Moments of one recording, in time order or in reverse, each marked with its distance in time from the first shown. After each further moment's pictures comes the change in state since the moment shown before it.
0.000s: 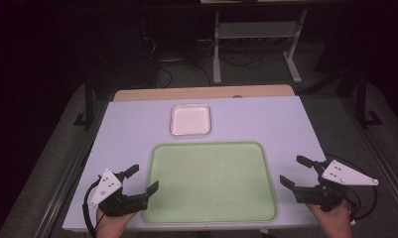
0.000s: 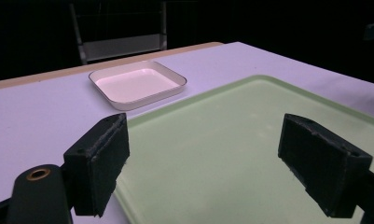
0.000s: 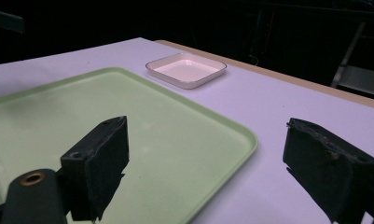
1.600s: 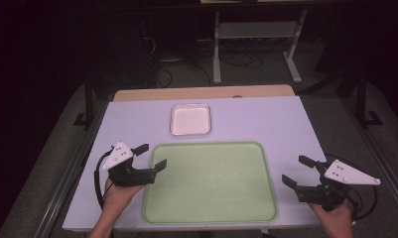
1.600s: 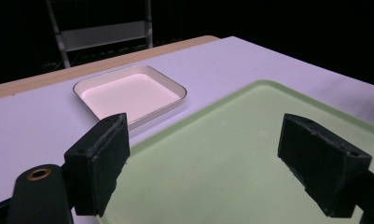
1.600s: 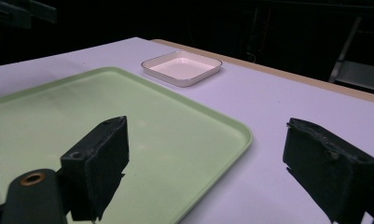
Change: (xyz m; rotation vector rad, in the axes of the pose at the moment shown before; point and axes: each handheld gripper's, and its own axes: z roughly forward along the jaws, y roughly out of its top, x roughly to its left) left arm 0.030 0.039 0.052 0.066 -0.078 -0.008; right arm -0.005 -0.002 -0.002 0.001 -0.009 0.020
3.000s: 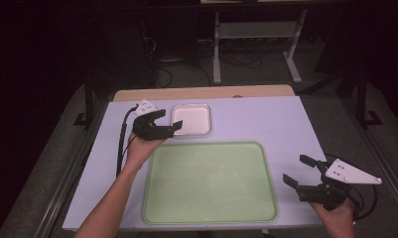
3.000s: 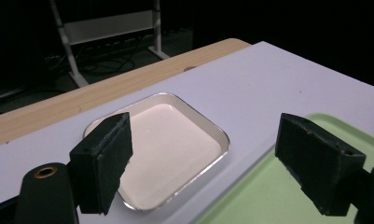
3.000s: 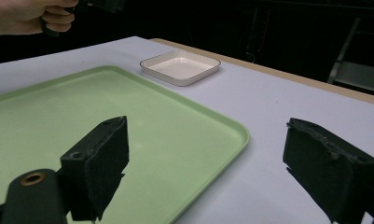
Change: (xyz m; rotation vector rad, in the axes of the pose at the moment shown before) left arm 0.051 0.060 0.099 0.071 0.031 0.003; right arm -0.003 0.001 -0.001 0.002 -0.003 -0.004
